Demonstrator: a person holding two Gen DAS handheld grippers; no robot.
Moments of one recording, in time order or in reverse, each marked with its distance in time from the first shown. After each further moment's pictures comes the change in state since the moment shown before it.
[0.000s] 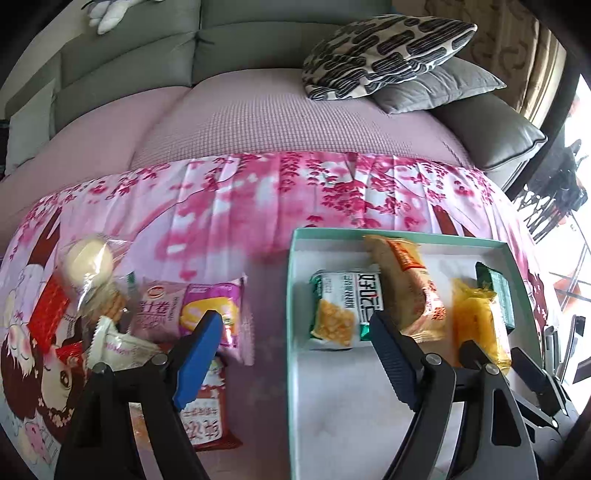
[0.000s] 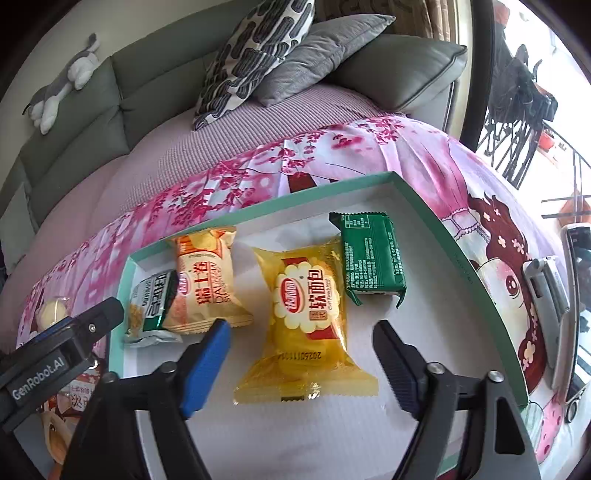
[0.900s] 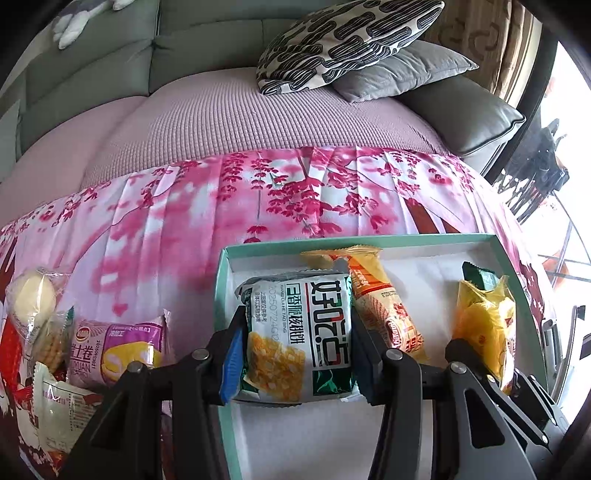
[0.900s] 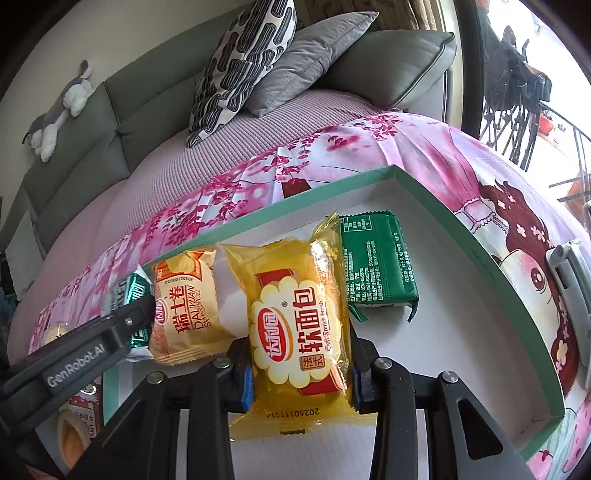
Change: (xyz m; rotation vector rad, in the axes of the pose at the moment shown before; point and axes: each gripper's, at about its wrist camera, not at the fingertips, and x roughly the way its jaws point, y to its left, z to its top) left arm 0.039 -0.031 0.015 0.091 -0.005 -0.096; right arm 0.024 -0.015 0.001 0.078 -0.058 0.054
